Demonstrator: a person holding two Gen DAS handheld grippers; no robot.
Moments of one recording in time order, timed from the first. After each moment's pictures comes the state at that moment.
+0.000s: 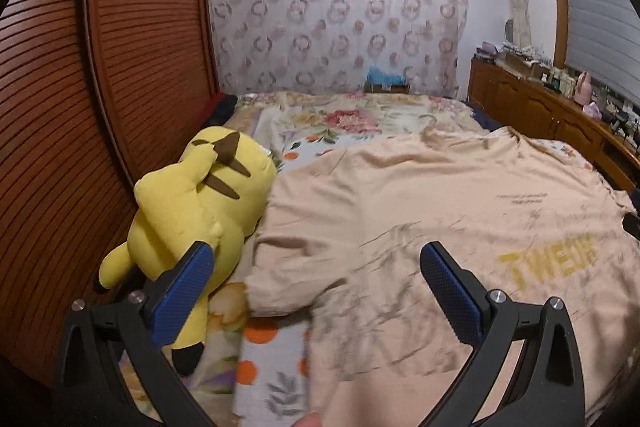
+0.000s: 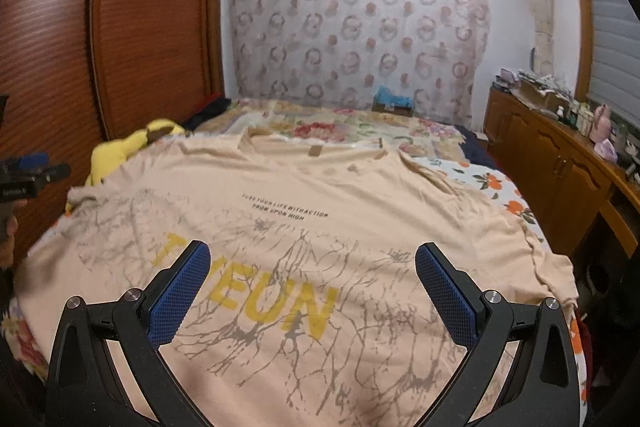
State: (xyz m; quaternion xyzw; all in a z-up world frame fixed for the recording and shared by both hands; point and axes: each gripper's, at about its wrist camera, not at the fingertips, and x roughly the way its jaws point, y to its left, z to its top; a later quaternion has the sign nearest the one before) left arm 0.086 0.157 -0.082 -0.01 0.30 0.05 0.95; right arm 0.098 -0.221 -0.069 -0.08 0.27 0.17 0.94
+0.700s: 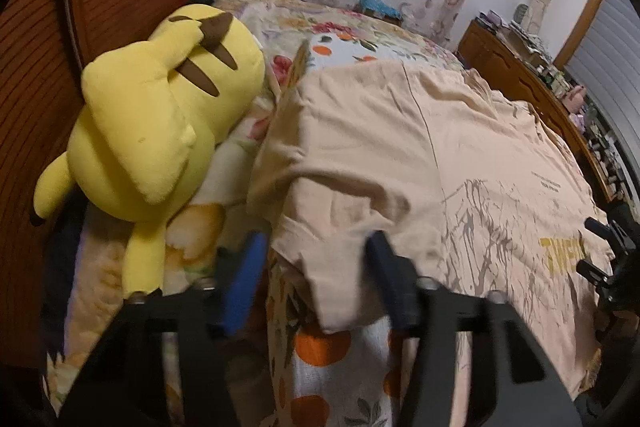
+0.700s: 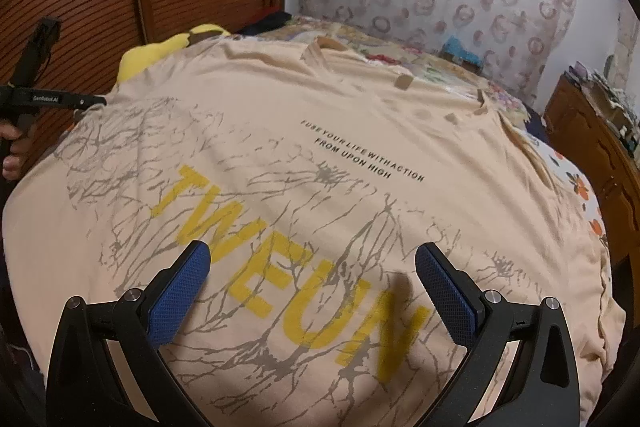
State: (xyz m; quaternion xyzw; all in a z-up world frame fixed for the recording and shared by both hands) left arm 0.138 0.237 -0.147 -0.14 0.45 -0.03 0.88; right arm 0.152 -0.166 -0.122 -0.16 0.38 0.26 0.87
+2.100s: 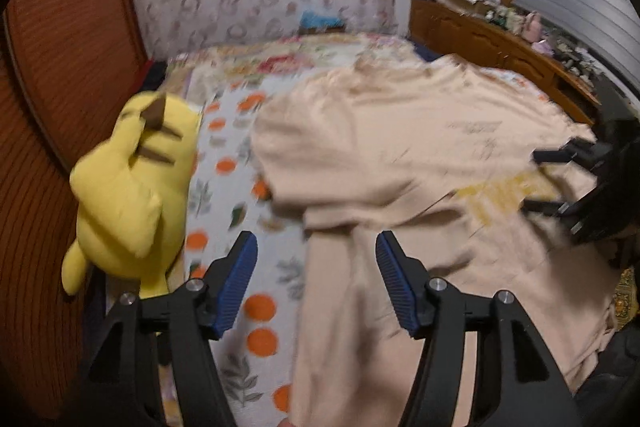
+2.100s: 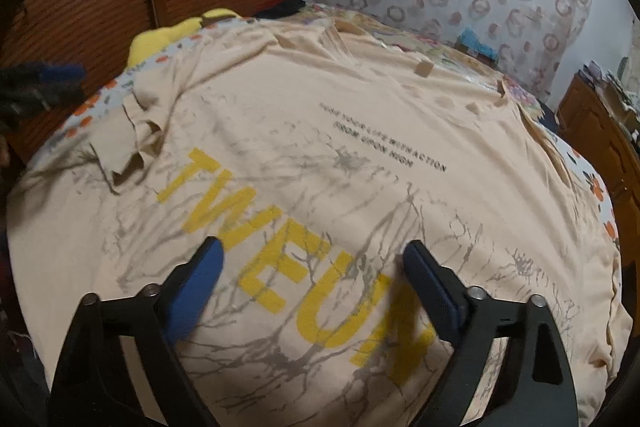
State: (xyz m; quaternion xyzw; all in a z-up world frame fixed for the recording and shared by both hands) left arm 0.103 0.141 -0.100 0.02 0.41 -0.06 0.91; right arm 0.157 -0.160 -0.127 -0.16 0.40 0.29 0.86
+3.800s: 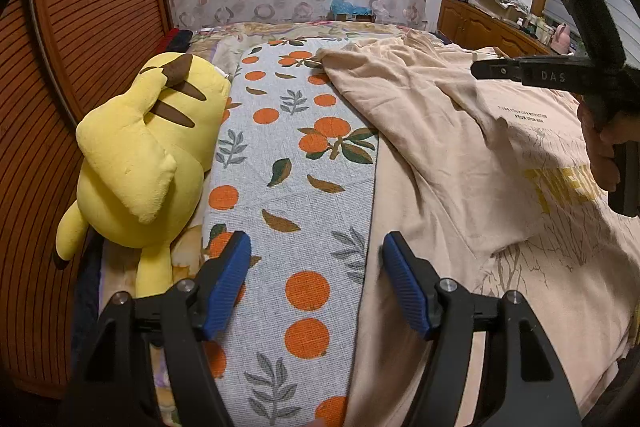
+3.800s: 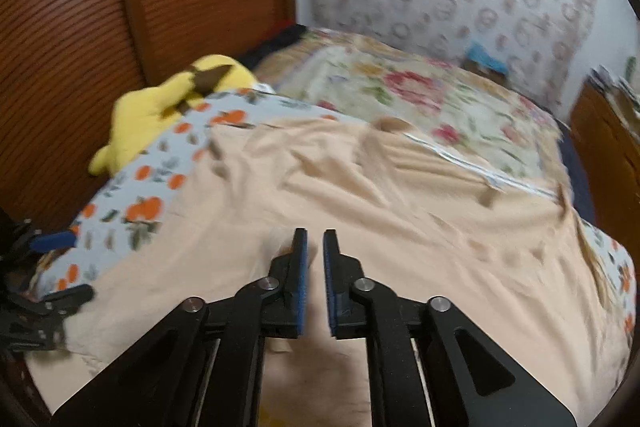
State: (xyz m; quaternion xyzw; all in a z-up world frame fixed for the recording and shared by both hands) left arm 0.106 0.166 -0.139 -0.01 0.42 -0.03 0.91; right arm 0.254 -0.052 -0.096 -0.14 0.39 0.27 0.87
